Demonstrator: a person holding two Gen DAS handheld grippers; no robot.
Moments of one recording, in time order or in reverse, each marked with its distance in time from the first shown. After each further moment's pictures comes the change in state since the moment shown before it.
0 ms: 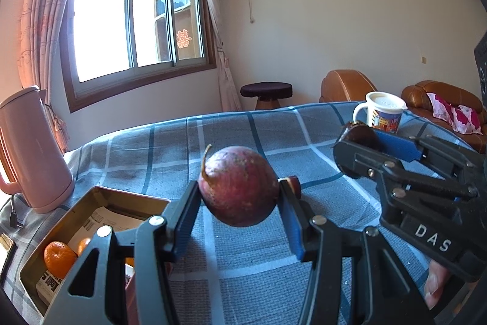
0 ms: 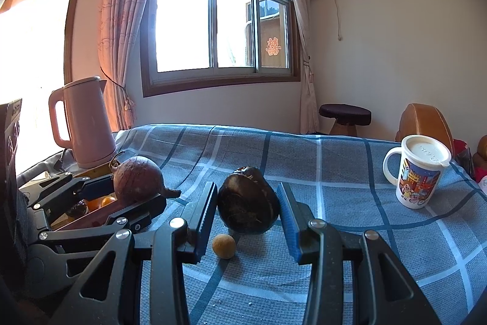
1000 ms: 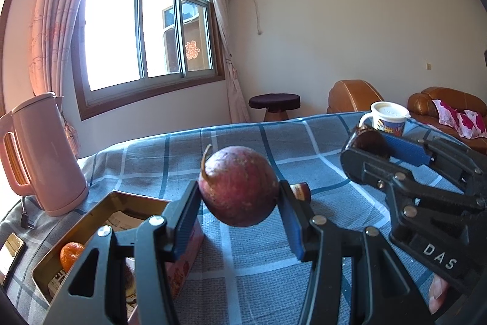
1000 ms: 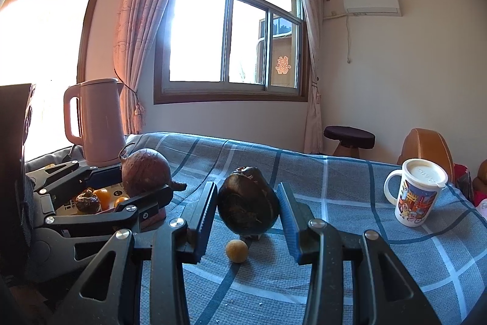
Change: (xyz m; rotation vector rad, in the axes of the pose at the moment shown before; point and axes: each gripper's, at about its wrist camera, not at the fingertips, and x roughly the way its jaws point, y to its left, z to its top) left arm -0.018 0.009 -0.001 -0.002 -0.055 0.045; right arm -0.018 0.020 -0.001 -0.071 -0.070 0.018
